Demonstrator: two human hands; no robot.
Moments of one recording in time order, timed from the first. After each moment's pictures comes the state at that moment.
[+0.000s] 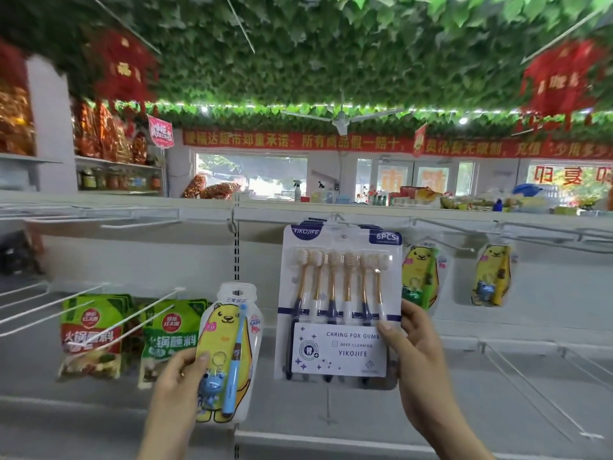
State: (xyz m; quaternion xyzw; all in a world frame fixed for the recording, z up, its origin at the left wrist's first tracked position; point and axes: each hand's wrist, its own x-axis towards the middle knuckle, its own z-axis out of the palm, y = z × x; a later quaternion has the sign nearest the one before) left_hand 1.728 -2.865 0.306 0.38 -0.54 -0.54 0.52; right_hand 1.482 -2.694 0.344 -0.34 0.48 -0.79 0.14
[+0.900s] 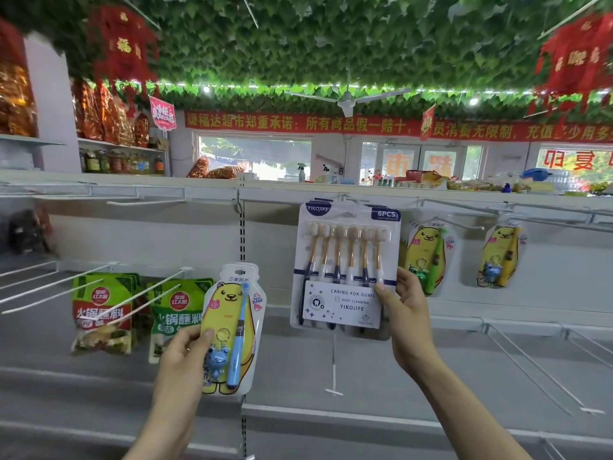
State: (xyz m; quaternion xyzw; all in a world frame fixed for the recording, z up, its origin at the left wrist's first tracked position) left_hand 1.735 -2.859 0.305 0.38 -0.54 -0.54 0.53; right_hand 1.446 -2.743 0.338 -0.34 0.50 -0.79 0.11
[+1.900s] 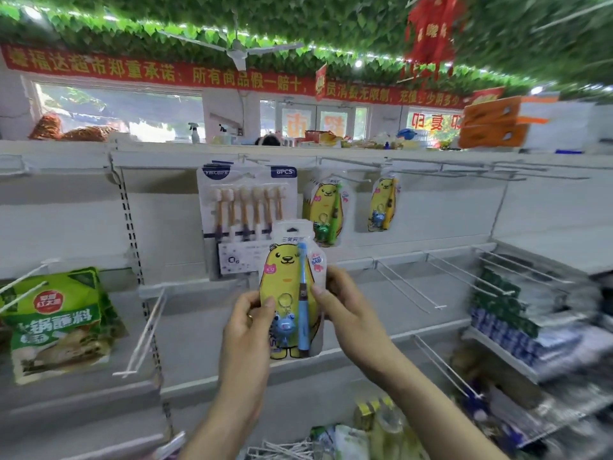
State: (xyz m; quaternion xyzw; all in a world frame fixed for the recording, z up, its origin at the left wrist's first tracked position) left_hand 1.623 -2.747 0.308 0.18 -0.59 -0.68 0.40; right_hand 1.510 -2.636 0.325 -0.40 0.61 -0.67 0.09
